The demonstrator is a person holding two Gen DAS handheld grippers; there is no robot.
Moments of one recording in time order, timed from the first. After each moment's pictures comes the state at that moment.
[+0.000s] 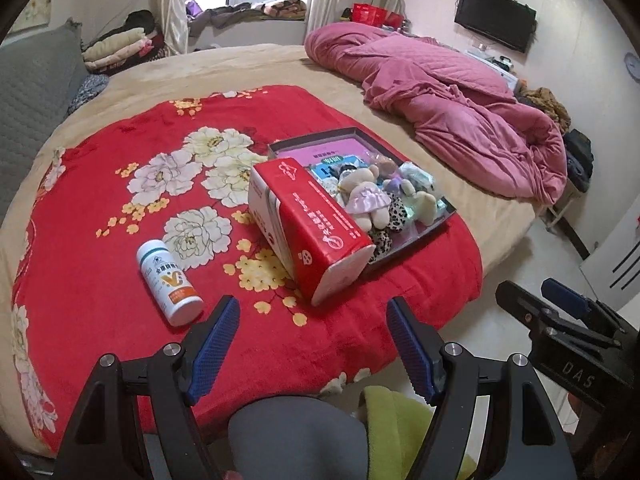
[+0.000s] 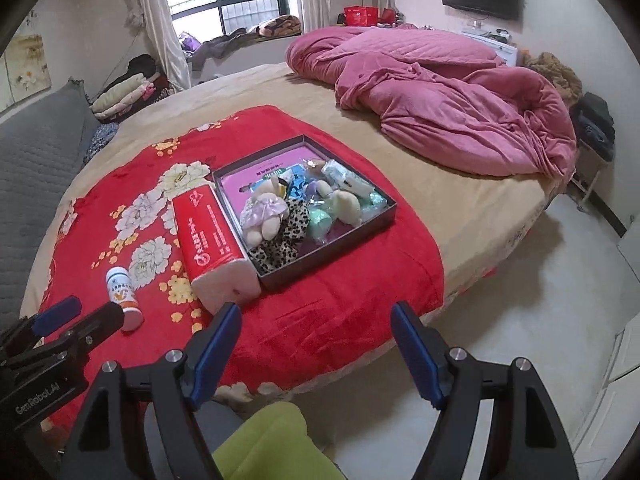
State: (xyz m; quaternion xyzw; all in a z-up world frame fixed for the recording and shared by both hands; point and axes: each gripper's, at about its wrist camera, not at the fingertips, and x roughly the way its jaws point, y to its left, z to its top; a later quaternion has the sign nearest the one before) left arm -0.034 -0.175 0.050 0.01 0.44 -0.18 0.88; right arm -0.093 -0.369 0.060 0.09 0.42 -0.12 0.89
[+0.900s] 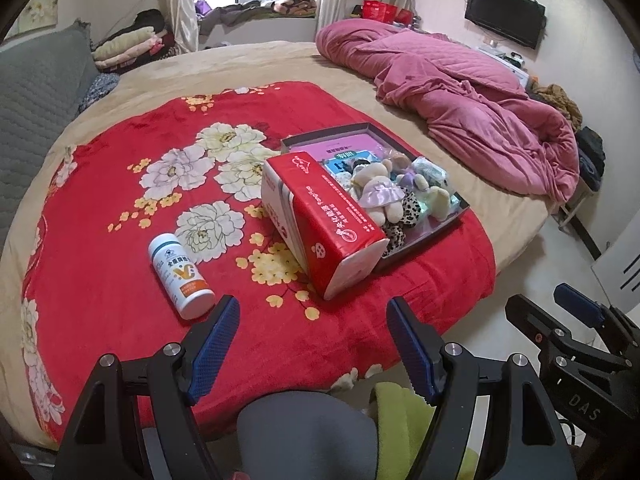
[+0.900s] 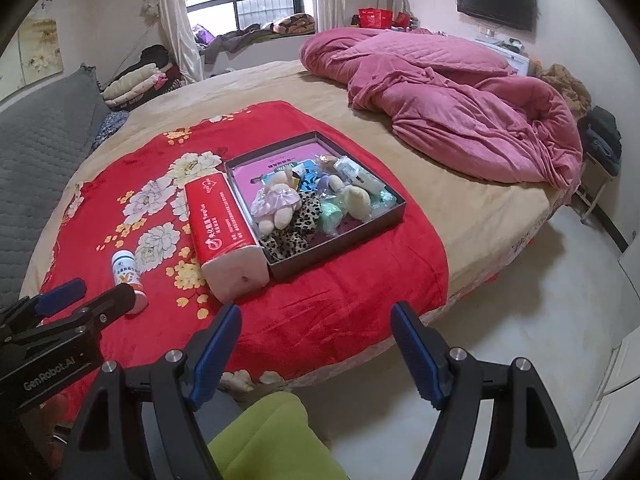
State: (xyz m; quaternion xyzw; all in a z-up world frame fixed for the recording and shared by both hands) left arm -0.036 -0.172 0.047 0.02 0.45 -0.16 0.88; right arm -0.101 -0.355 0.060 0.07 0.42 -0.11 0.90
